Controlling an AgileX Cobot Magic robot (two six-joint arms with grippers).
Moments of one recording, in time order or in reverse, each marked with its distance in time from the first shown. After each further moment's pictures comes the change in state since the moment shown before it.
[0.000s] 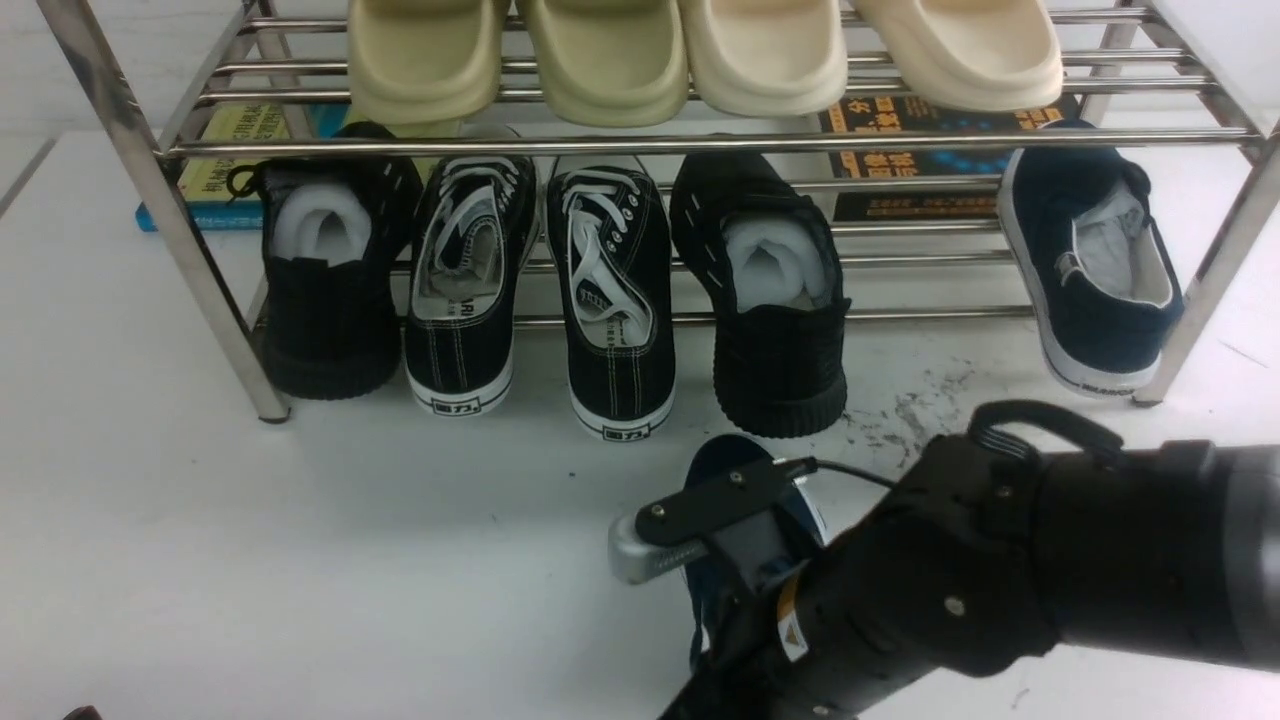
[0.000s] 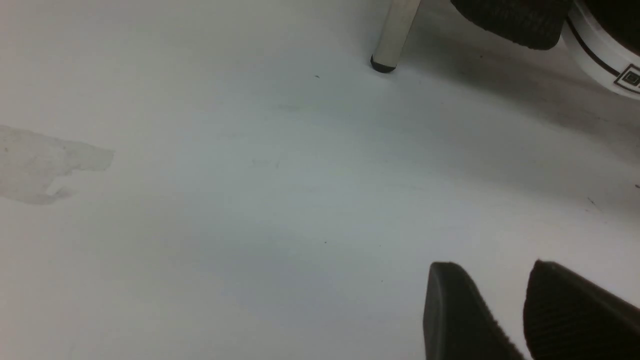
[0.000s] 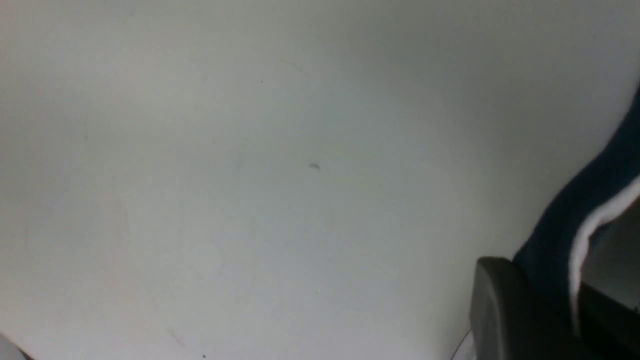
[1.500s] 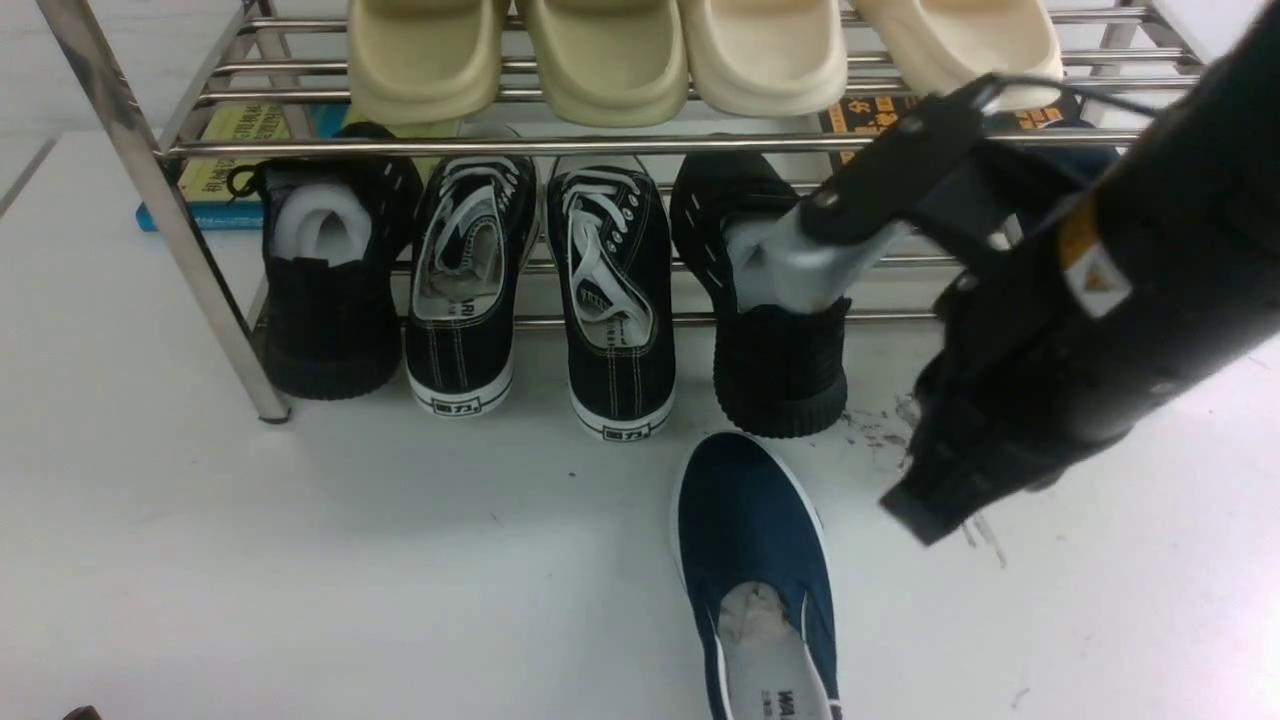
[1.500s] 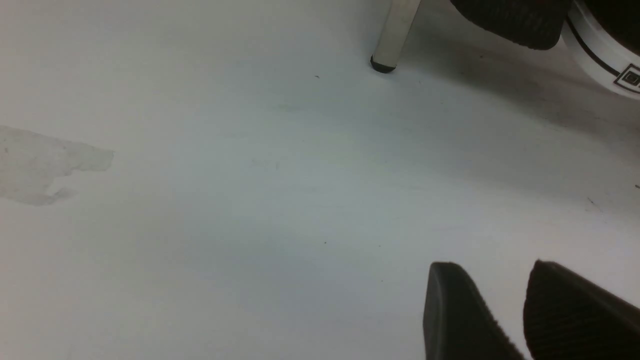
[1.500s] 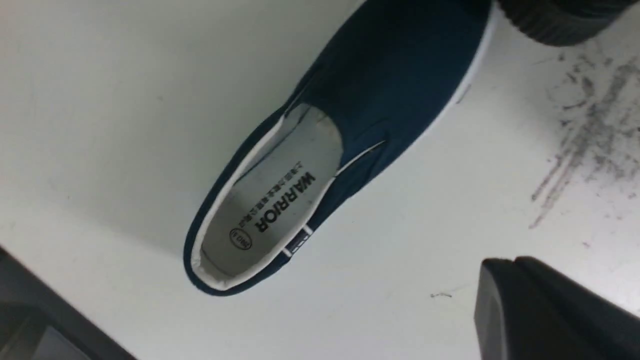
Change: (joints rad) right arm -0.110 -0.320 -0.415 -0.330 0.719 -0.153; left arm 0.000 0.000 0.000 0.000 0.000 0.000
